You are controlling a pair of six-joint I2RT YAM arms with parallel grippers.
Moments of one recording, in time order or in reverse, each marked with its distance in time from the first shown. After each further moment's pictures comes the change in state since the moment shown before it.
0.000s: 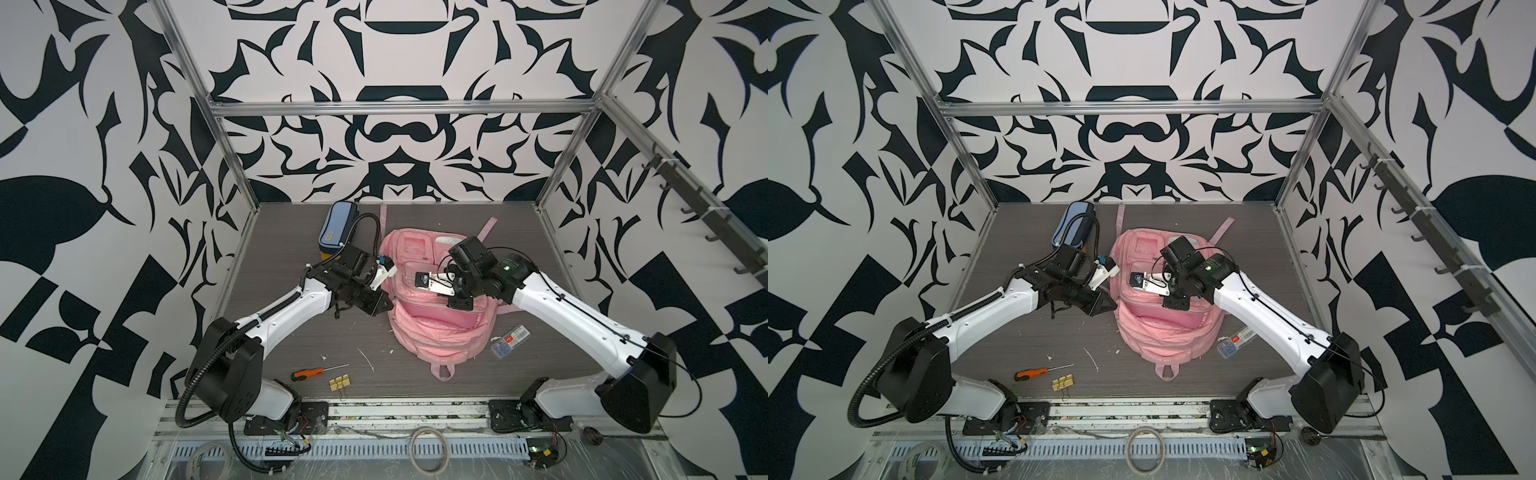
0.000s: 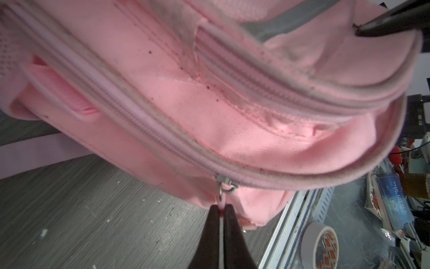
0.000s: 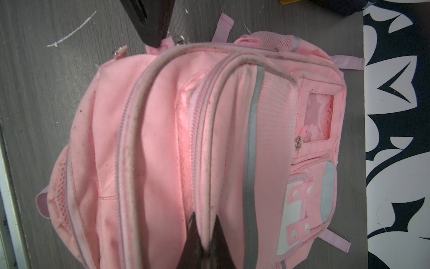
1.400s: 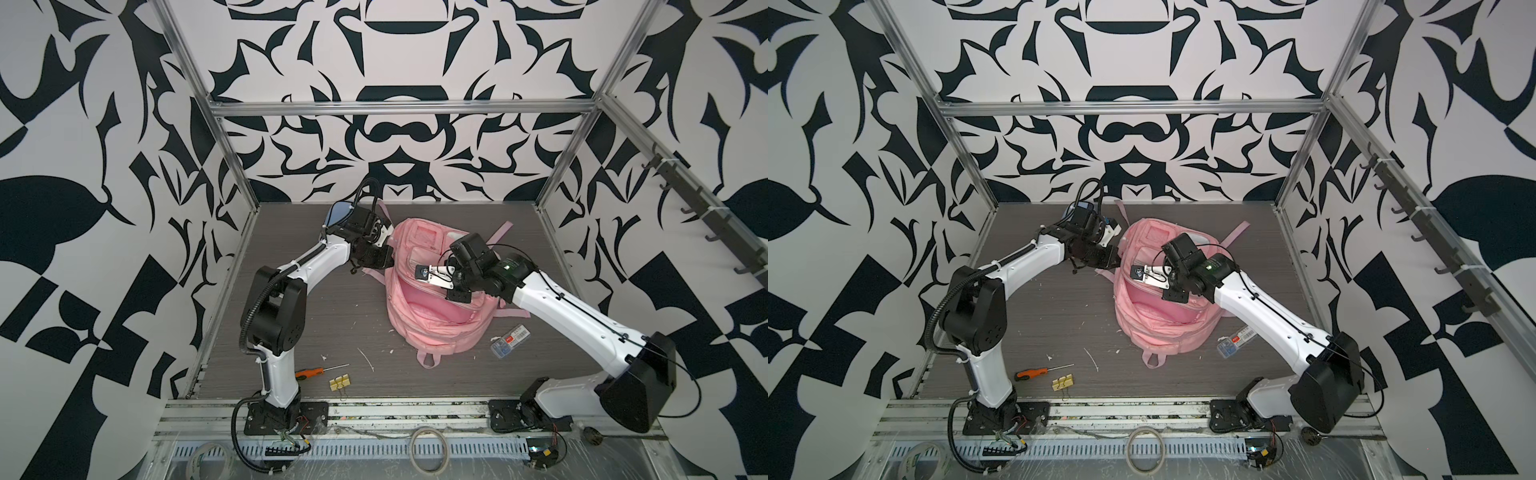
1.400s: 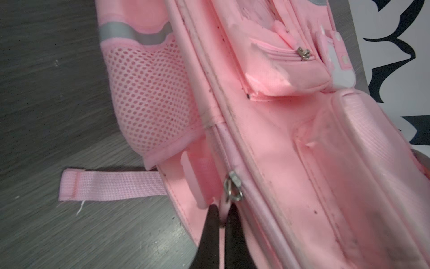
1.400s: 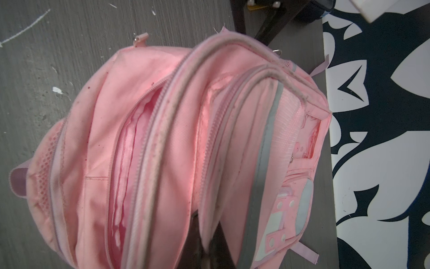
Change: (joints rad) left arm 0.121 0.445 0.505 -0.054 -0.122 -0.143; right arm -0.007 0.000 -0.014 0.104 0.060 -0.020
